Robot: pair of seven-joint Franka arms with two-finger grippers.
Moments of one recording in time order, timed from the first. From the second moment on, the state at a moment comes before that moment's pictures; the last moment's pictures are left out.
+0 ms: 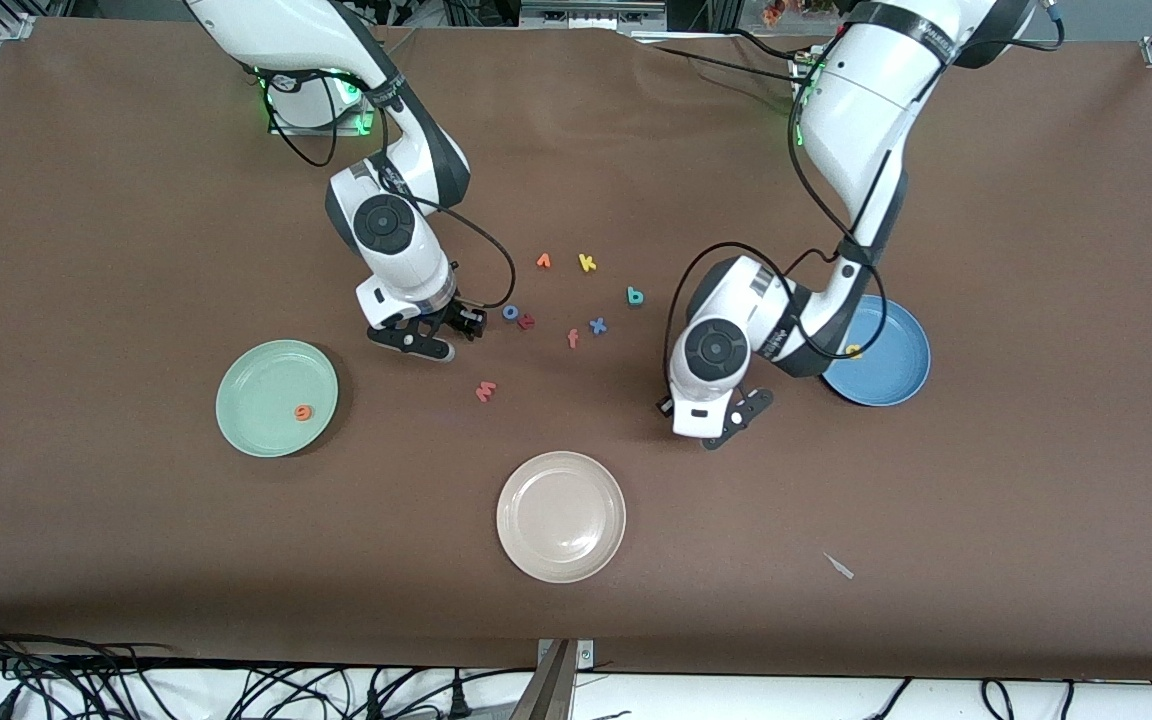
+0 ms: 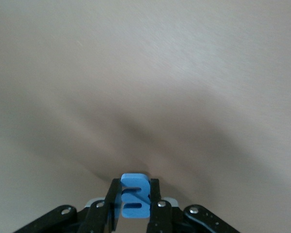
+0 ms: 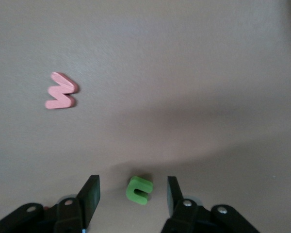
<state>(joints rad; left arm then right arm) -0.42 0.80 -0.08 -1.46 0.04 2.04 -1.14 0.52 0.45 0.05 -2.10 -0.01 2.58 0.85</state>
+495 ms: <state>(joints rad) -0.22 0.66 -0.08 -1.50 0.04 1.80 -0.52 0.55 0.45 0.05 -2.15 -0.01 2.63 0.93</state>
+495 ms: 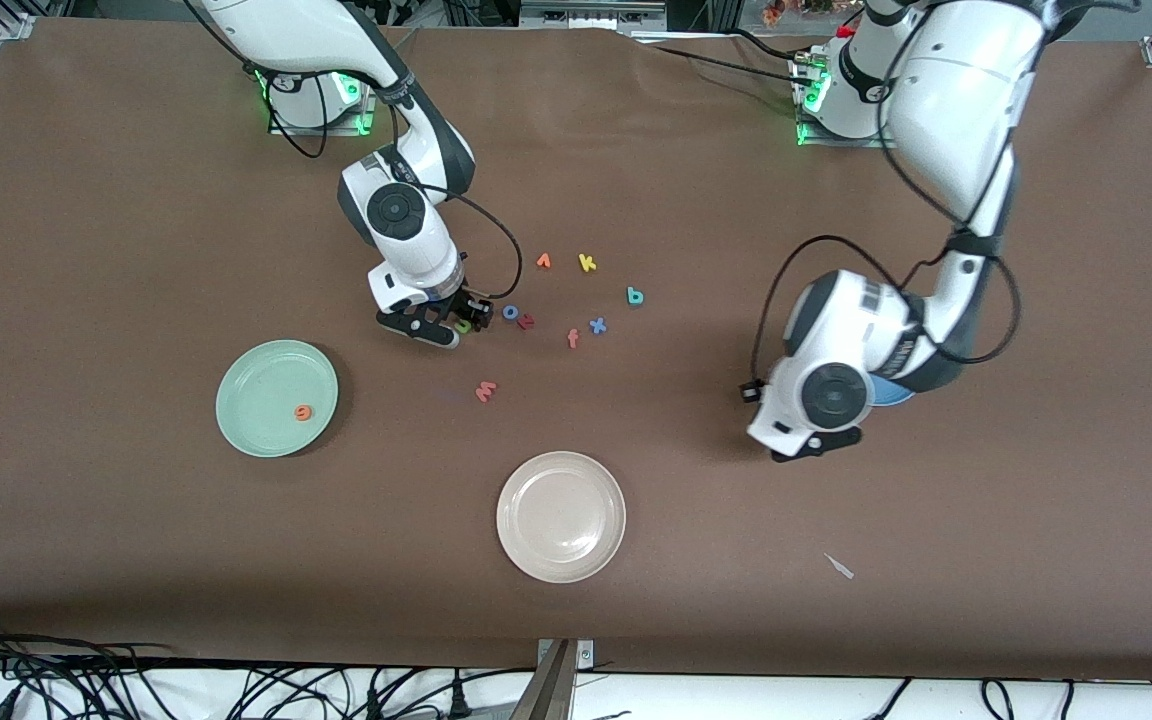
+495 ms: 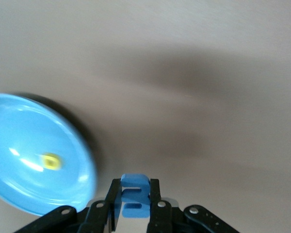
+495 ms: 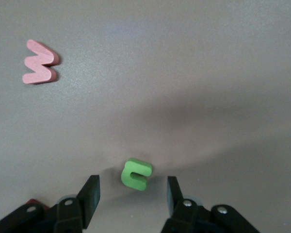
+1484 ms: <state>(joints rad) -0.09 0.38 -0.08 -2.17 0.15 2.33 -0.27 0.55 0.49 0.05 -2.15 -0.01 2.66 0.93</state>
